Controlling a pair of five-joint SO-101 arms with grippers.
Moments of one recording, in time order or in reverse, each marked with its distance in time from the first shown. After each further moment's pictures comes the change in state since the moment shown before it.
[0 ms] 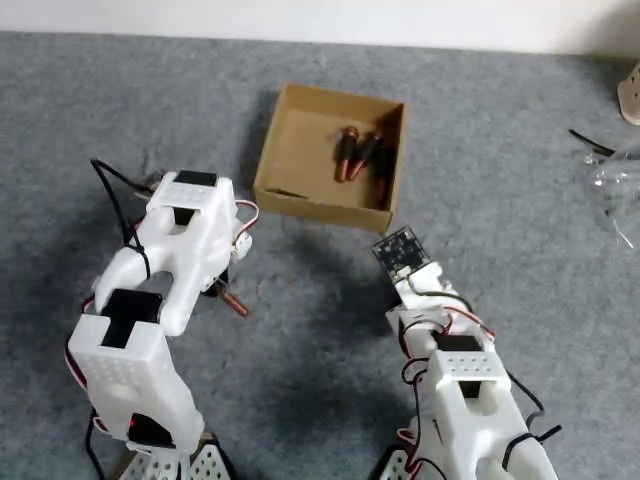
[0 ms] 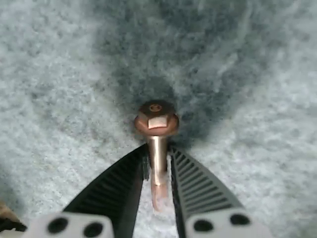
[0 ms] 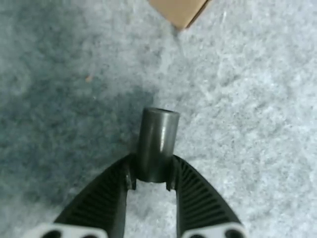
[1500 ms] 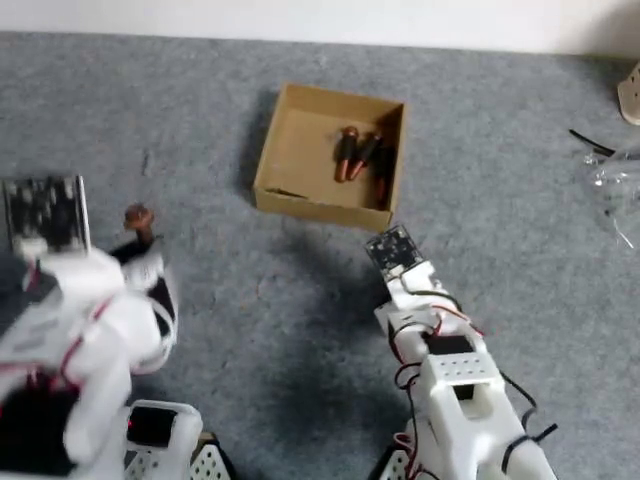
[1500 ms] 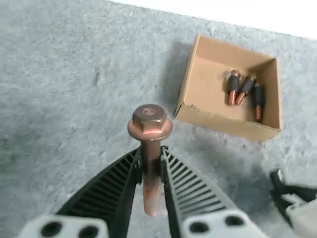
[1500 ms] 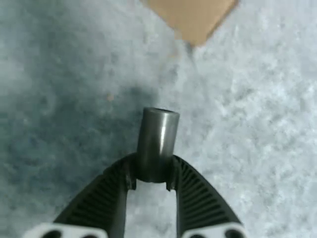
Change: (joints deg) left arm -0.4 -90.9 8.4 17.2 -48.6; right arm -5.2 -4.1 0.0 -0.1 -5.7
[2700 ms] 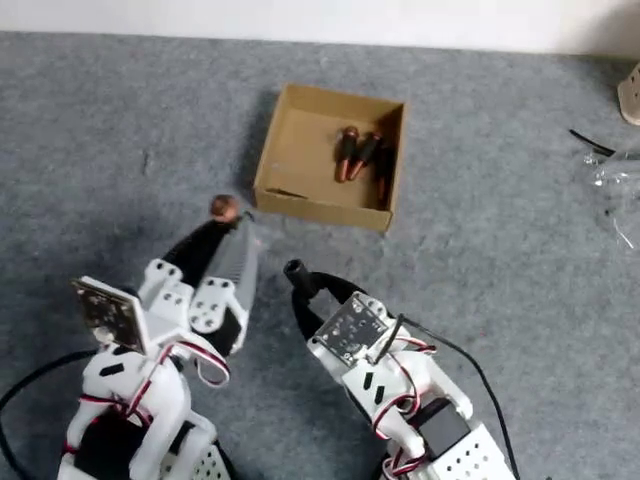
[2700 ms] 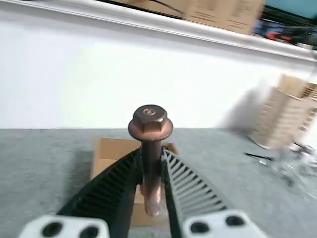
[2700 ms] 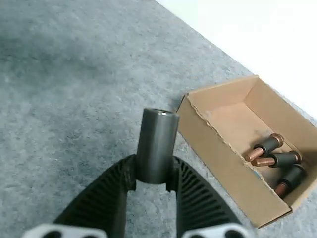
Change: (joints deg) left arm 21.7 -32.4 44.4 -47.2 1.8; right arm -28.7 -58.9 11.3 17.9 -6.7
